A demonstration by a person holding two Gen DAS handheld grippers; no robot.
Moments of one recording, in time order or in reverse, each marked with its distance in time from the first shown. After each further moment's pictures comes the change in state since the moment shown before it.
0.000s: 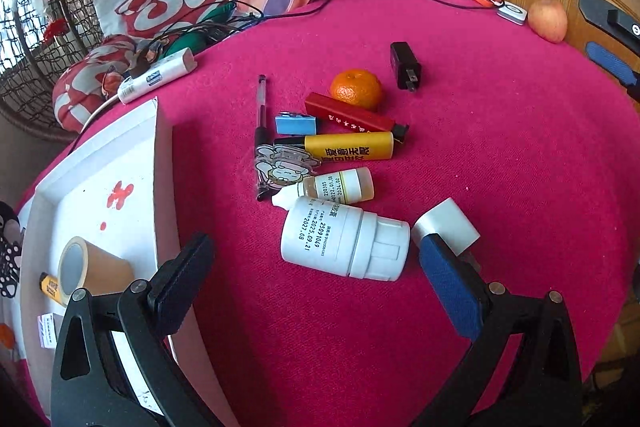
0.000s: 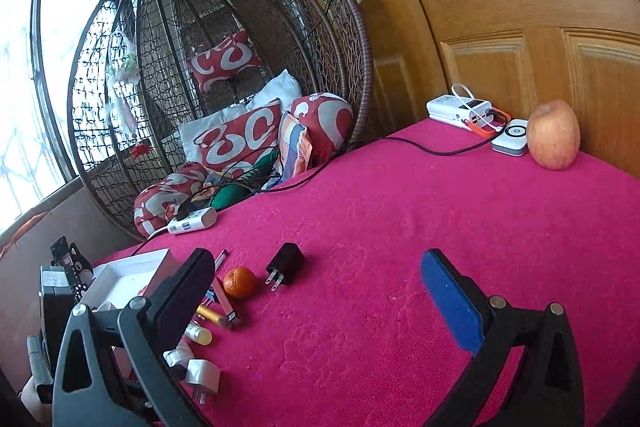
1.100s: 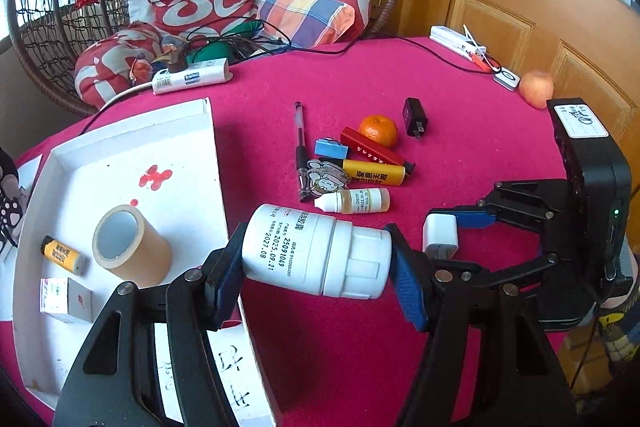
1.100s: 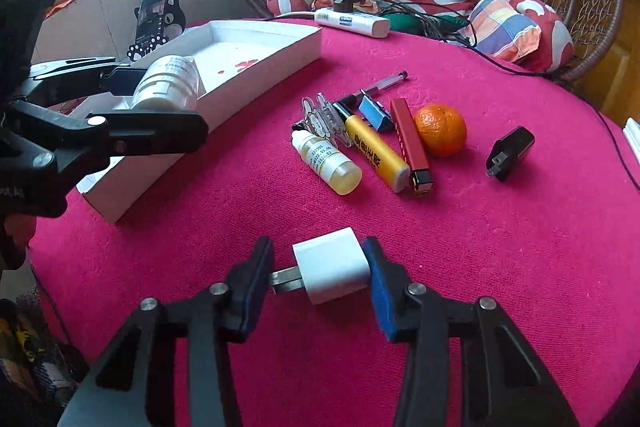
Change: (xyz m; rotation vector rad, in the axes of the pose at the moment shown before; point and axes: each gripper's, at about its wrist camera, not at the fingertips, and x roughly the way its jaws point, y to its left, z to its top) left arm -0.056 0.047 -0.015 -0.174 -0.121 -0.100; right arm 0.076 0.111 -0.084 -0.617 0.554 0.307
